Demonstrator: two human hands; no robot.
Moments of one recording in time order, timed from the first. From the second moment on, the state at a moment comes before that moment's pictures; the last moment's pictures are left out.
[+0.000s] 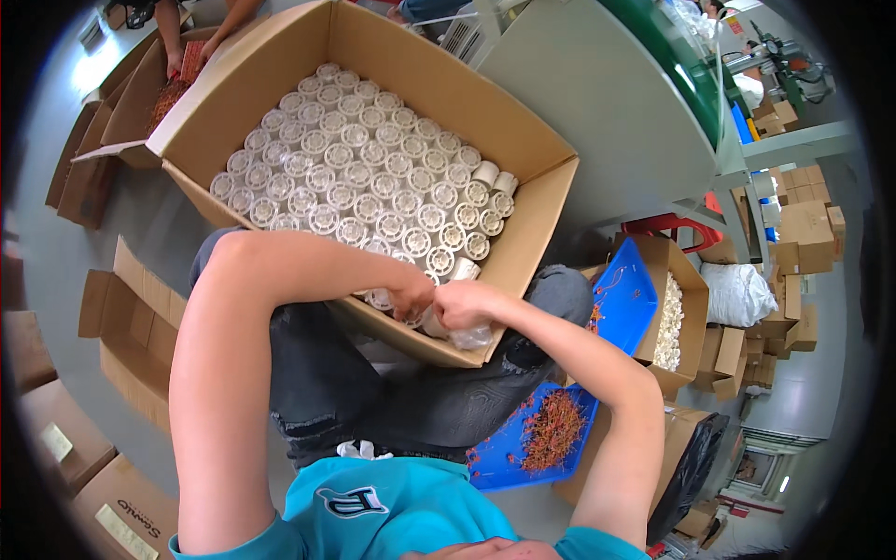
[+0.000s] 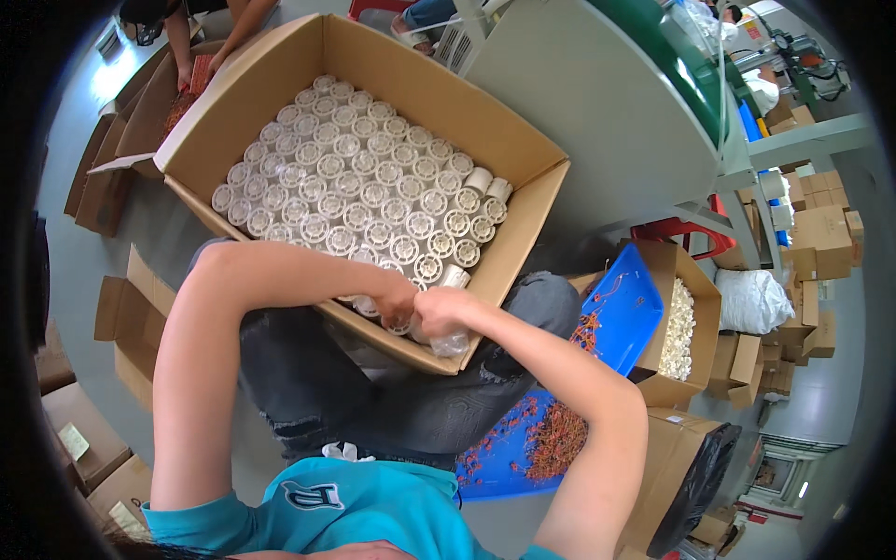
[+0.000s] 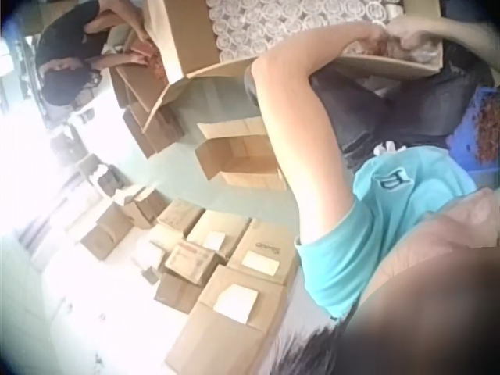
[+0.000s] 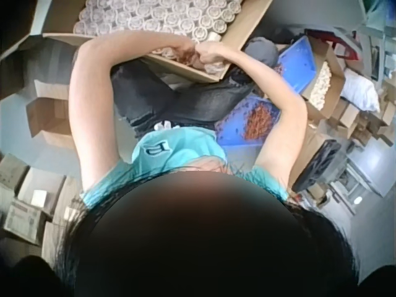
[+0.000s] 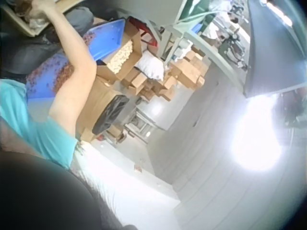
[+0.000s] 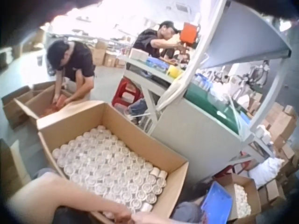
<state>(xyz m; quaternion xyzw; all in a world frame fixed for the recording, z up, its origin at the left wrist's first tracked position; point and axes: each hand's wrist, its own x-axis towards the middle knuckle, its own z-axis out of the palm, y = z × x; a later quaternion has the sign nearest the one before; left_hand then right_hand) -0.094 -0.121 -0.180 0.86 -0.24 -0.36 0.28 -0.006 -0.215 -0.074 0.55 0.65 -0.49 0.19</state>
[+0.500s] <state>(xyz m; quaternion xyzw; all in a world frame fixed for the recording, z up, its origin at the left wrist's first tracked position) -0.098 -0.125 -0.165 0.90 -0.19 -0.30 0.23 0.042 -0.179 -0.026 0.74 0.56 -0.36 -0.14</state>
